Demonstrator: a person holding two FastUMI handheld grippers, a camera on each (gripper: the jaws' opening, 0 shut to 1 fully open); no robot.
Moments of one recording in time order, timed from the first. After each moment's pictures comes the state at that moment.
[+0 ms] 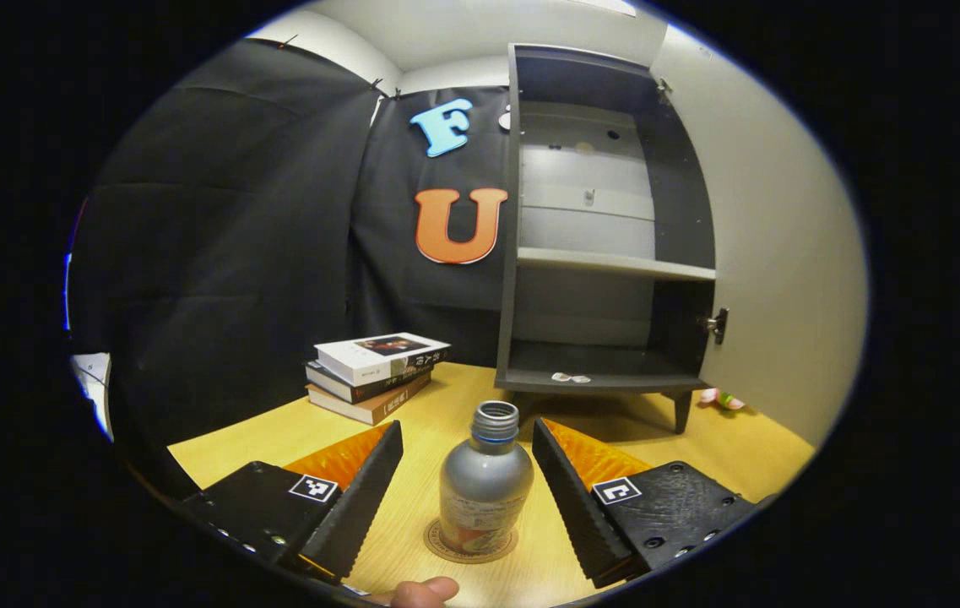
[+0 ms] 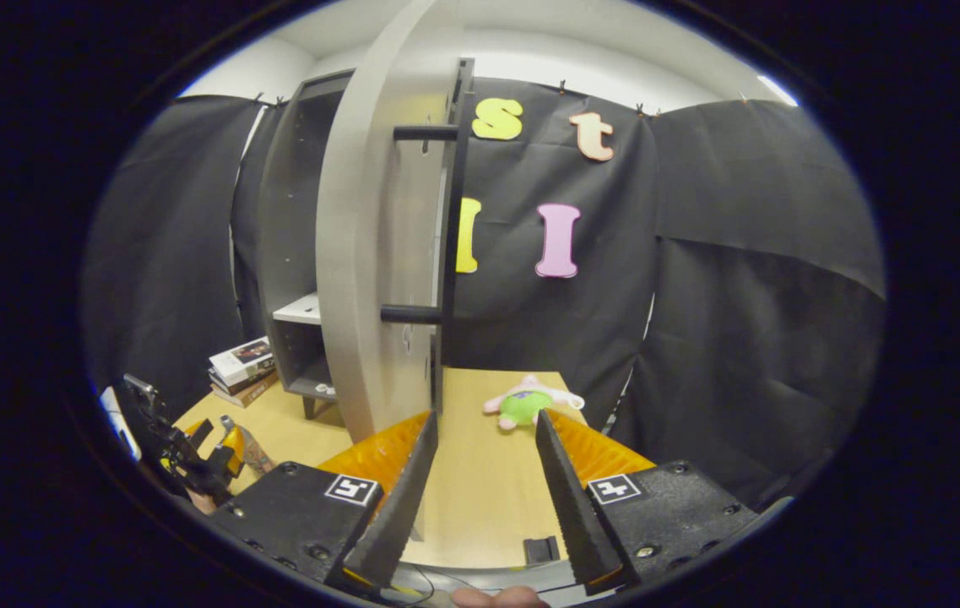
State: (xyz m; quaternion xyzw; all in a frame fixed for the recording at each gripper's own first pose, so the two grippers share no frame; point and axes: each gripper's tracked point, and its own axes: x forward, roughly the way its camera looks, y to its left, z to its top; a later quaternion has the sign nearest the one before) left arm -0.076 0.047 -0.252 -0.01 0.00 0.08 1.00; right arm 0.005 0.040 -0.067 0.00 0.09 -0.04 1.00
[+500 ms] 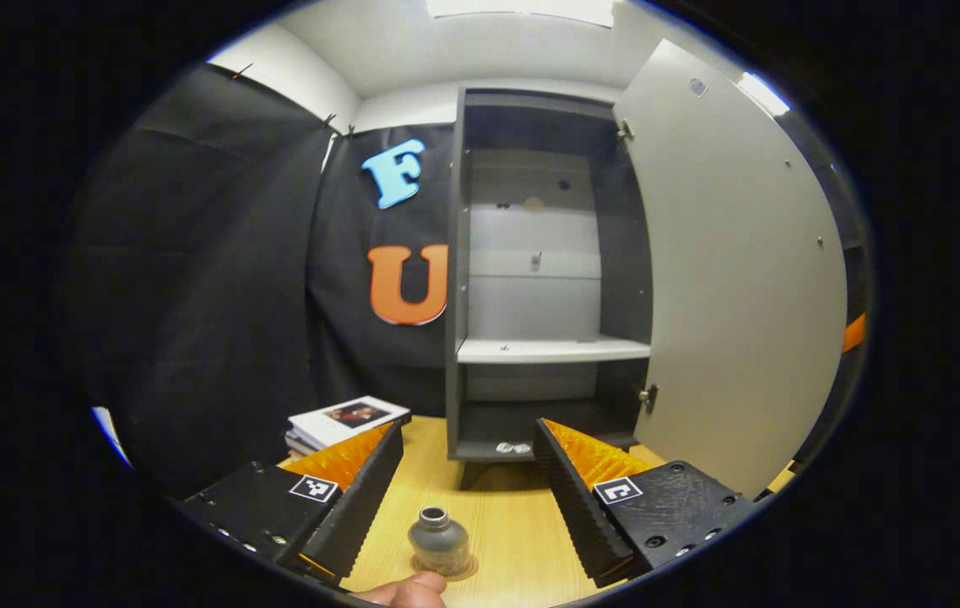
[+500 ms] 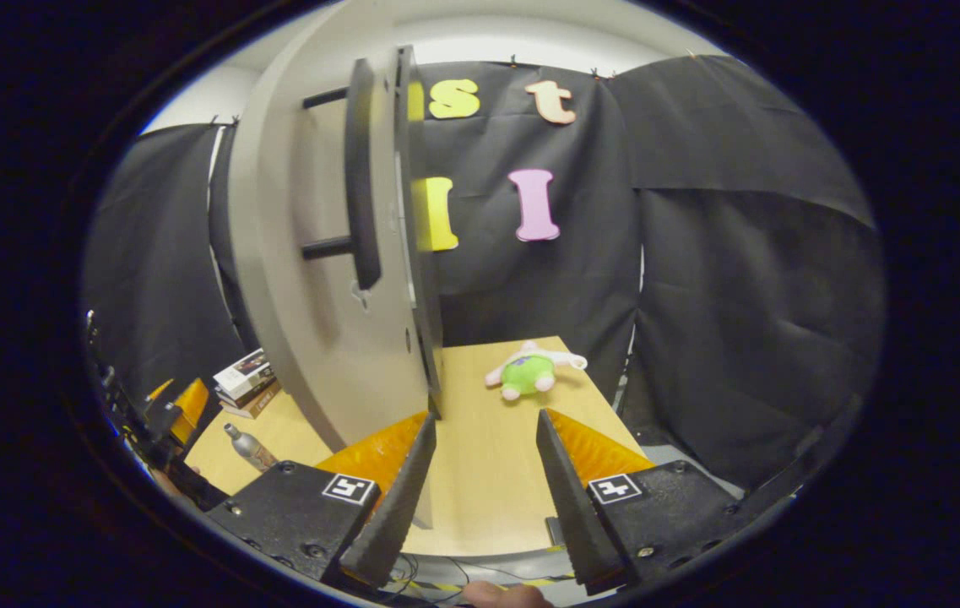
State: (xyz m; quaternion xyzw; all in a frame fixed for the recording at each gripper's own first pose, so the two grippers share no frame) left arm -0.093 -0.006 -0.100 0.02 -0.06 0.00 1.00; right arm -0.002 -0.008 -0.101 0.09 0.11 -0.06 0.99
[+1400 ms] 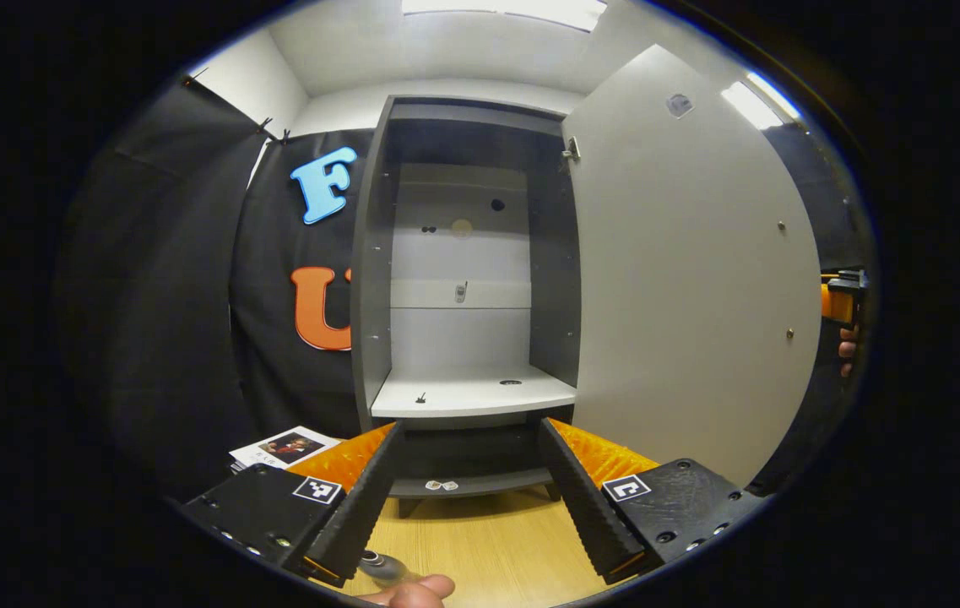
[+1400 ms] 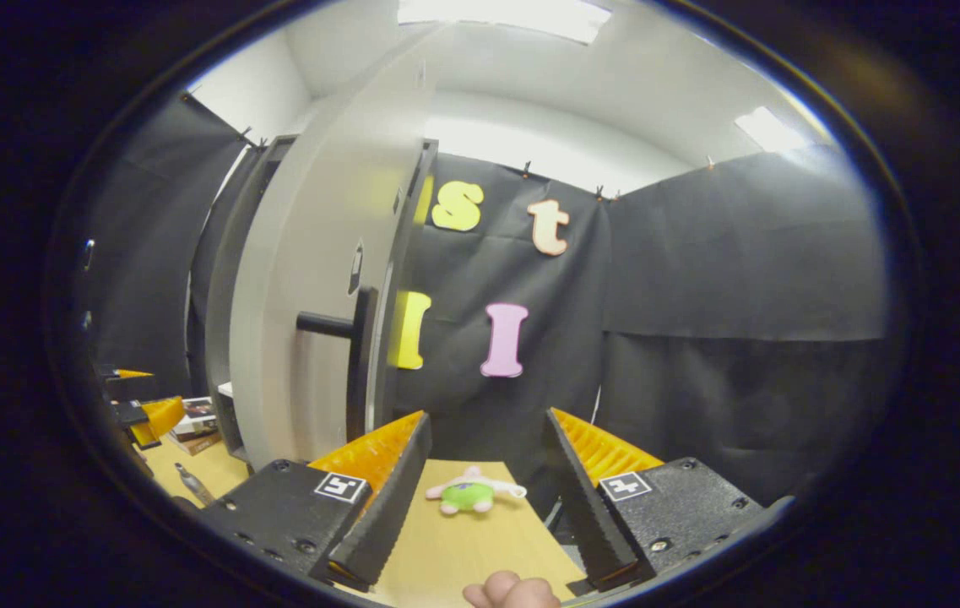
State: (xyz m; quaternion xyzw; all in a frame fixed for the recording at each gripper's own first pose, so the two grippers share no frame) left arm -0.074 -0.059 -0.040 0.01 -0.04 -0.08 1.00; right arm 0.005 -0.007 0.063 -0.06 -0.11 -0.13 0.98
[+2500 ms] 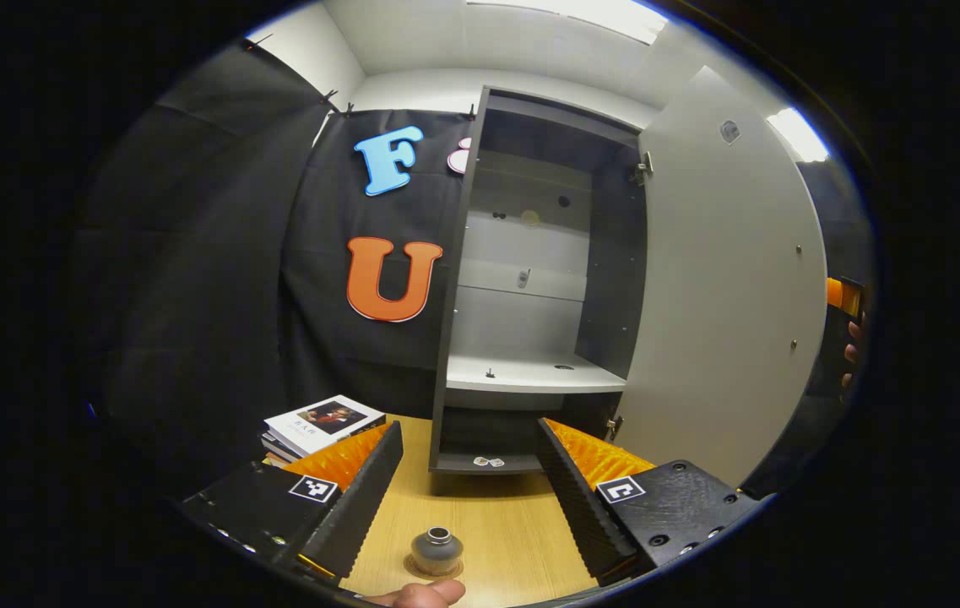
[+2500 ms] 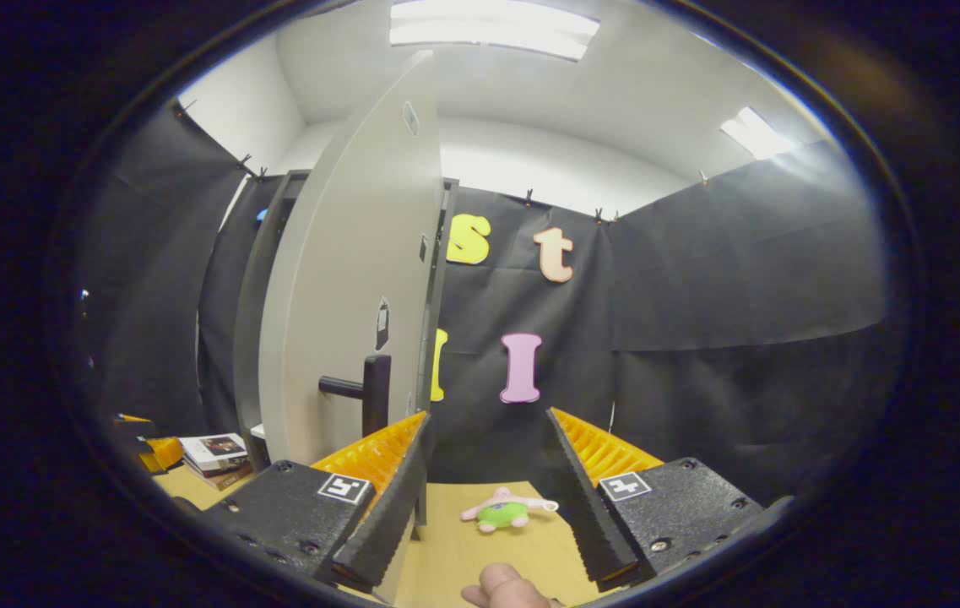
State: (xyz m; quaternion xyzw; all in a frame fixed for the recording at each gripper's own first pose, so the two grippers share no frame) left arm -0.101 0.044 -0.061 -0.04 -0.01 -0.03 1.00; right arm -0.016 0.078 0.089 -0.04 -0.16 -0.12 0.98
